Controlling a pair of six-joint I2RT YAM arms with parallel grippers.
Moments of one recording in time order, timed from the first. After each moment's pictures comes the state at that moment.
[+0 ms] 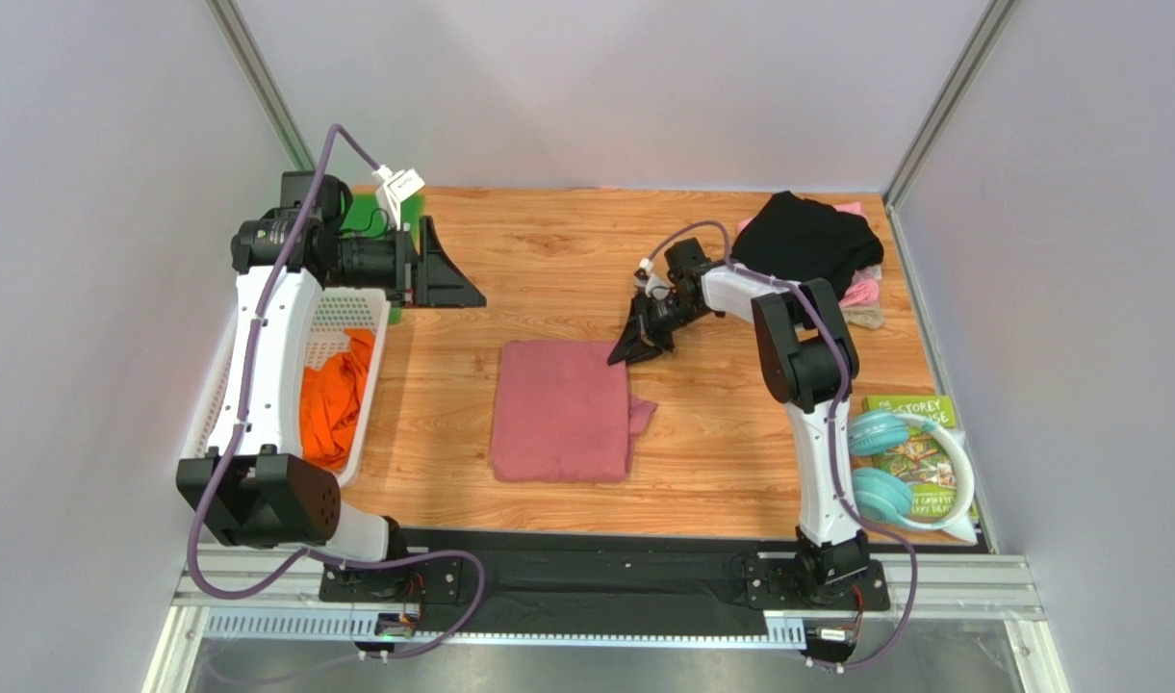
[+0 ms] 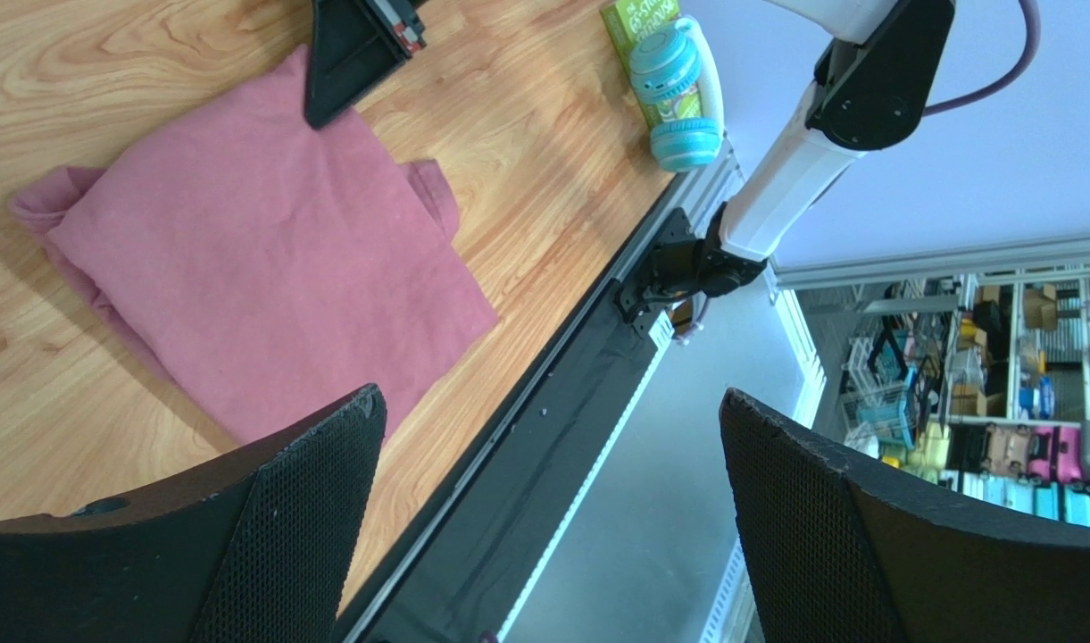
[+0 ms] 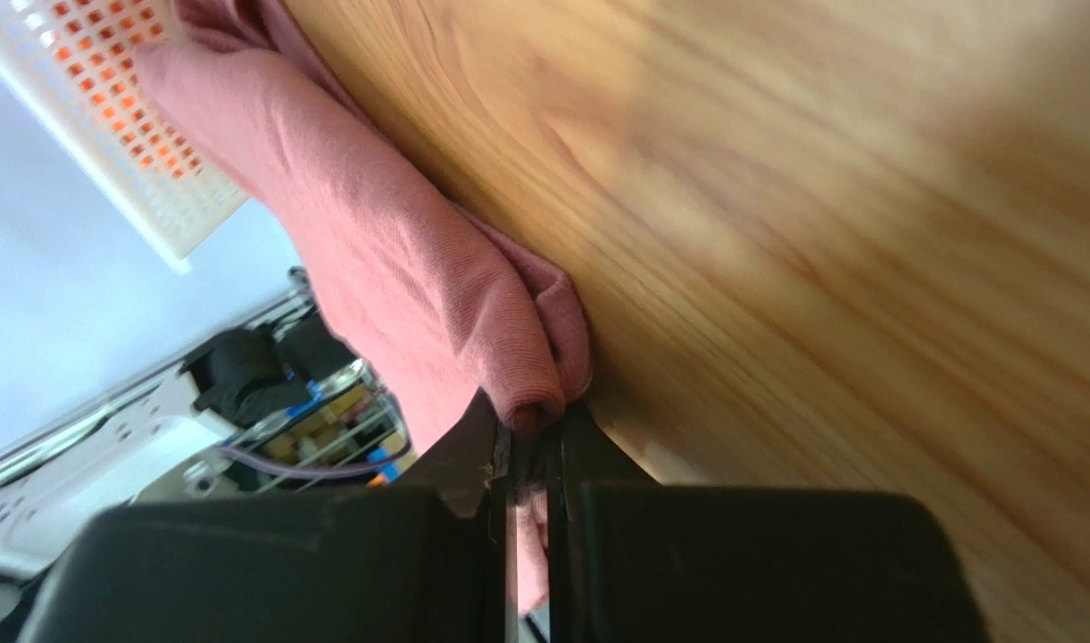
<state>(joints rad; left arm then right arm) 0.06 1.45 1.63 -1.24 1.11 0.11 0.33 2.29 1.57 -0.56 -0.90 0.44</state>
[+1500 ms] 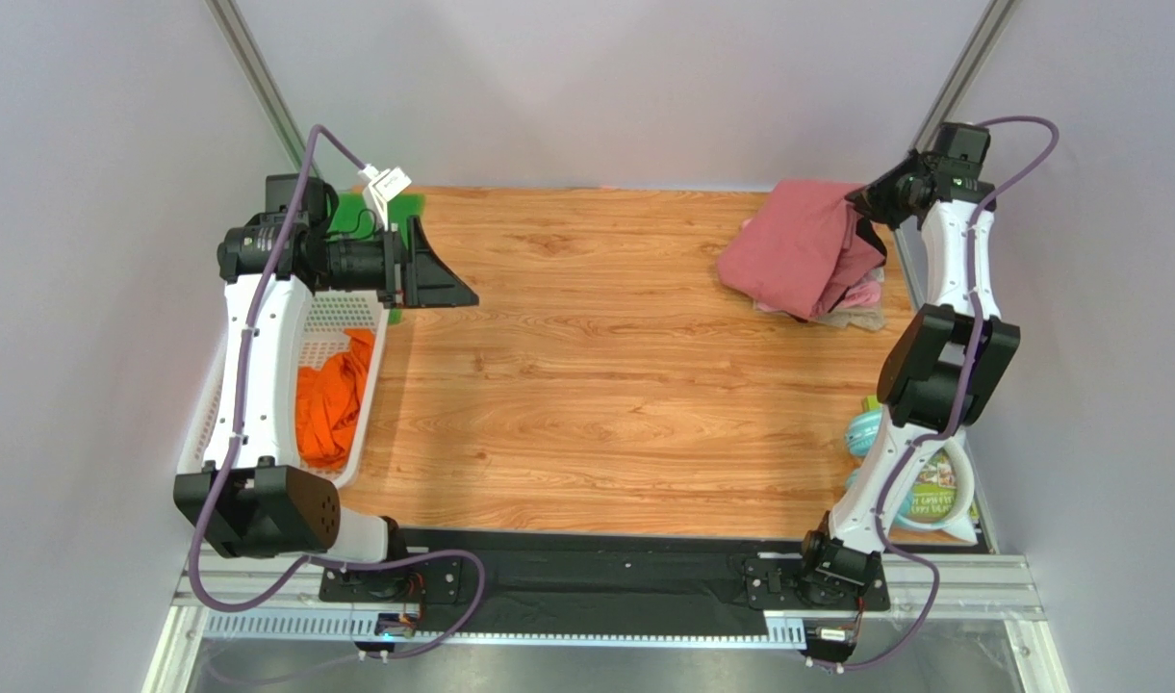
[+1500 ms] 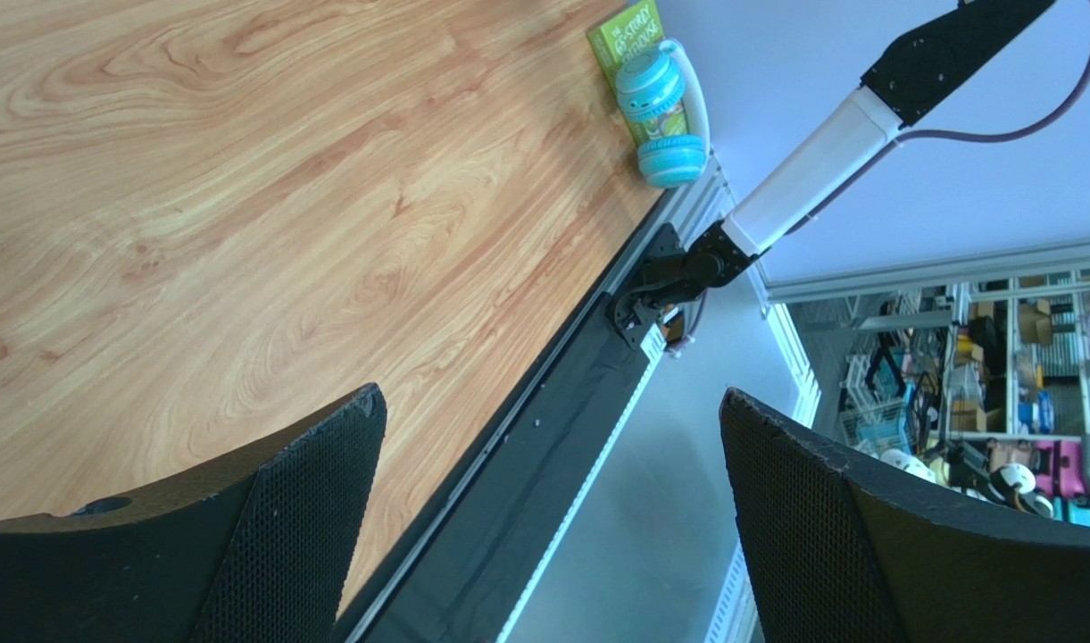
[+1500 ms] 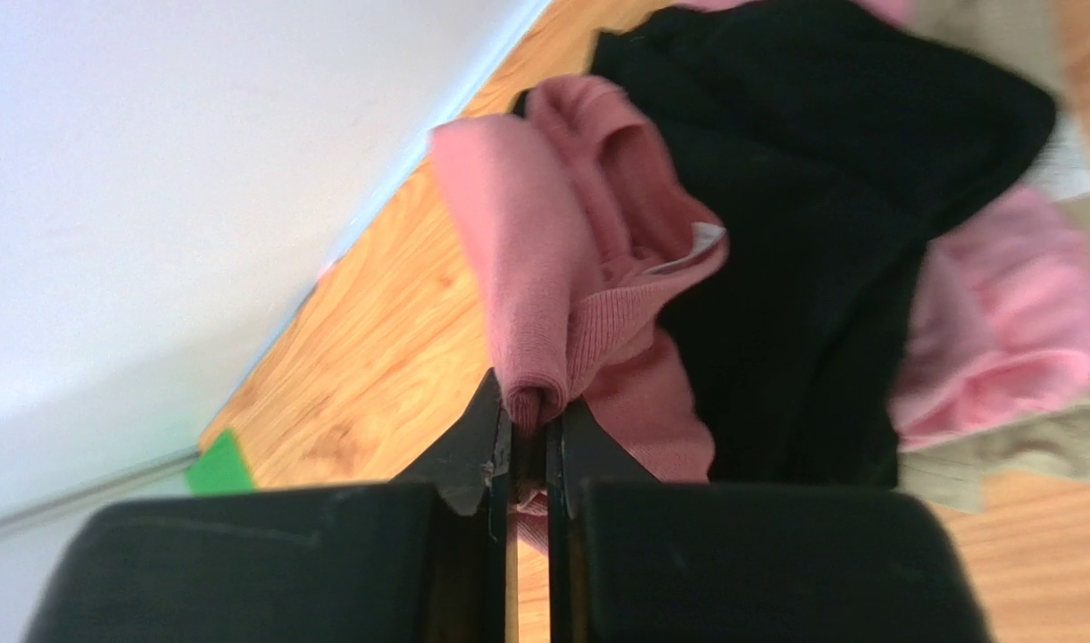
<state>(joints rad) 0.09 1.41 1.62 -1.24 1.15 0.11 -0.32 2.07 2.01 -0.62 -0.34 0.69</state>
